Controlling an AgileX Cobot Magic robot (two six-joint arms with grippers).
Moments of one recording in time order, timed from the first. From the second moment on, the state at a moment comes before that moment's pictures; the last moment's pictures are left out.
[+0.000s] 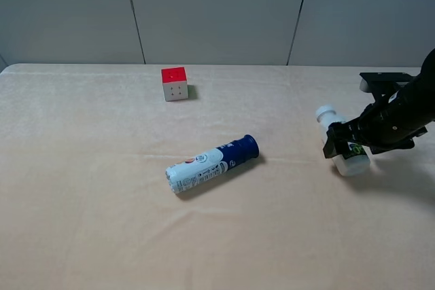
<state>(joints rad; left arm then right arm) 0.02 -0.01 -0.50 -0.01 1.06 0.03 0.09 1.62 -0.72 0.19 0.40 -0.20</state>
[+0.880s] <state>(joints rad) 0.02 -0.01 -0.50 -0.01 1.06 0.03 0.09 1.19 -0.86 0.12 0.78 -0.15</state>
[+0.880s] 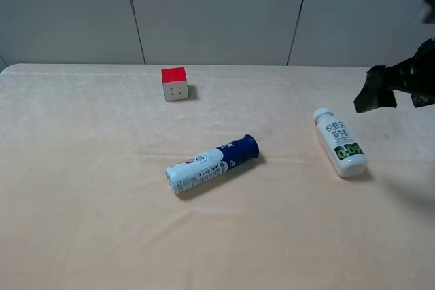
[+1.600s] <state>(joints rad) 0.02 -0.01 -0.50 -0.01 1.06 0.03 0.09 0.38 -0.80 0.12 1.21 0.01</state>
